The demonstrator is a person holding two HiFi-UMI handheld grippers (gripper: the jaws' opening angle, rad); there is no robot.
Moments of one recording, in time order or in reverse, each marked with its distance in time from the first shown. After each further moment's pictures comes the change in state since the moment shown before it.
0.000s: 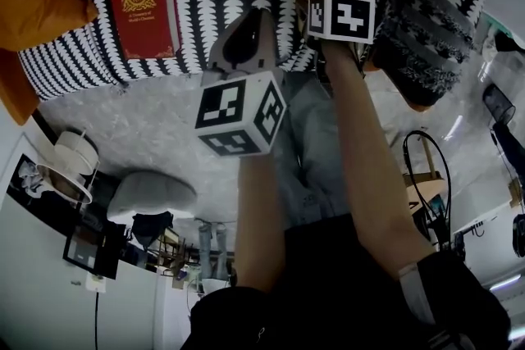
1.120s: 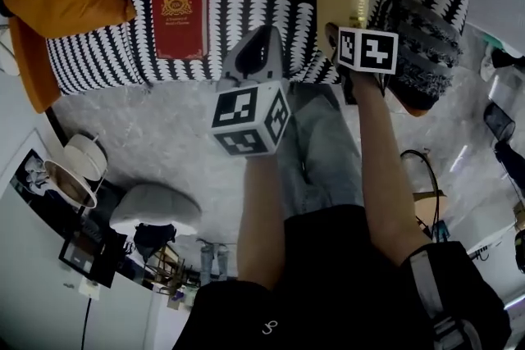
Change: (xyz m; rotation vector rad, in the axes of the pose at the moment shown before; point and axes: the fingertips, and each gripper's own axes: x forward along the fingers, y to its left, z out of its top) left arm -0.065 -0.009 0.036 0.060 -0.065 0.006; right arm -0.084 0.002 0.001 -0.097 -0.104 0.009
